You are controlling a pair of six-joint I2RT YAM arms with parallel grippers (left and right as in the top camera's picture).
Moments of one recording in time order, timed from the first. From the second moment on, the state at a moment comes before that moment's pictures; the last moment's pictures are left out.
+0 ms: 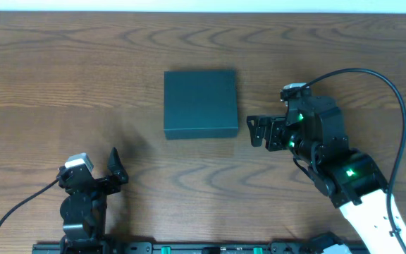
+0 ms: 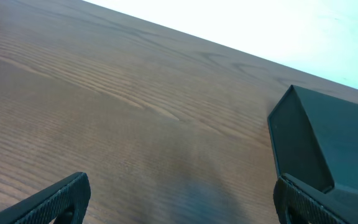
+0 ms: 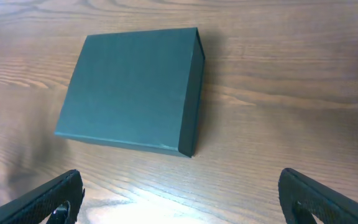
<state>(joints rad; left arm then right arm) 0.04 0.01 0.12 -0.40 -0.07 -0.27 0.39 1.05 0.97 -0.66 -0.07 0.35</state>
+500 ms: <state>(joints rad) 0.04 0.01 0.12 -0.40 -0.07 -0.27 0.38 0.98 0.95 -0.74 0.14 0.28</state>
